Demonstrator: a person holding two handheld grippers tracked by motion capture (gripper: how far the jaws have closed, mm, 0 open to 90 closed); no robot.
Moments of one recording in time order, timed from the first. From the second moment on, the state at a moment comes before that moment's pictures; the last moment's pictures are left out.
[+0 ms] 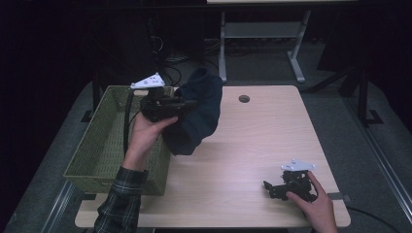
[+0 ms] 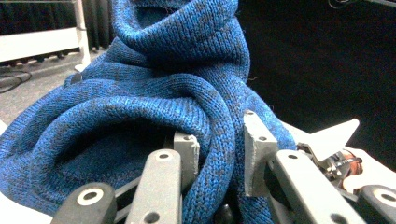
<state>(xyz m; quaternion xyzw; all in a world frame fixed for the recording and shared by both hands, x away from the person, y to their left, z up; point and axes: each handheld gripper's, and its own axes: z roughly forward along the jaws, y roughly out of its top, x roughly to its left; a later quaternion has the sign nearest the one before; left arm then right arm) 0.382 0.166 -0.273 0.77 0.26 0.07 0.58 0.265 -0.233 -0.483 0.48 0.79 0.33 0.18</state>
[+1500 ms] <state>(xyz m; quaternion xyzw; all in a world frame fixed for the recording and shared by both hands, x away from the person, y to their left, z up) 0.440 -0.026 -0.397 0.85 0.27 0.01 0.46 0.265 -0.232 -0.483 0.48 0.79 0.33 0.18</state>
